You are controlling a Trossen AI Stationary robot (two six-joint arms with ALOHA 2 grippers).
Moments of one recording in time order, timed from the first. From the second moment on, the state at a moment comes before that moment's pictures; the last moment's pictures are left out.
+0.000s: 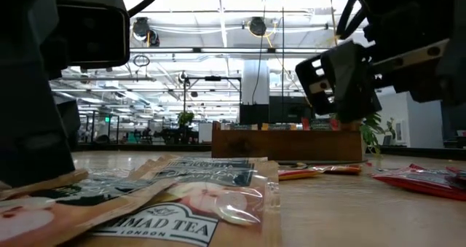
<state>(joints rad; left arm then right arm) -0.68 1.92 0.88 0.33 -0.21 -1.14 0.50 1.84 0.73 0.62 -0.18 0.04</state>
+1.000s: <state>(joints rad) -0.69 1.99 0.88 0.36 -0.22 -1.02 0.49 1.84 0.73 0.62 -0.19 0.04</state>
